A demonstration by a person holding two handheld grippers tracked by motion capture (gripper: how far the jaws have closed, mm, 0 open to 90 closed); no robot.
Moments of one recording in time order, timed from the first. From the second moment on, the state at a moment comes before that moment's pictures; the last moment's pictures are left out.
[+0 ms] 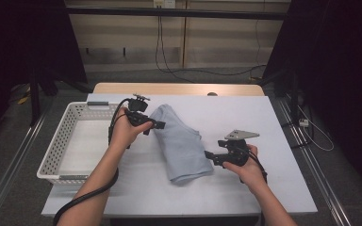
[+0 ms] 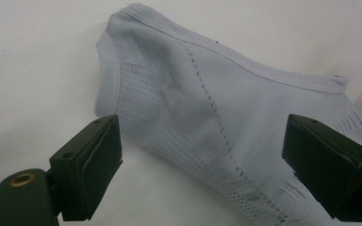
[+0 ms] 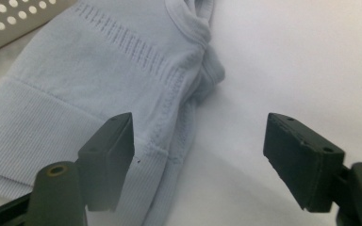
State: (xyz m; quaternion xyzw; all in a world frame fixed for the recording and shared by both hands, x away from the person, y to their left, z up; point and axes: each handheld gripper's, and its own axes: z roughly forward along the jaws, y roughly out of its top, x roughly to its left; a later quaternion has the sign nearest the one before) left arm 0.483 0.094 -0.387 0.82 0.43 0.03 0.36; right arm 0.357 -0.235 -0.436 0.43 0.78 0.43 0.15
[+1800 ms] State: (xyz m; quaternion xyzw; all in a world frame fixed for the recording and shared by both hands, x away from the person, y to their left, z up) left arm 0.432 0.075 -0.415 0.83 0.43 0.02 0.37; right arm 0.335 -0.251 -0.441 0.42 0.78 0.42 0.17
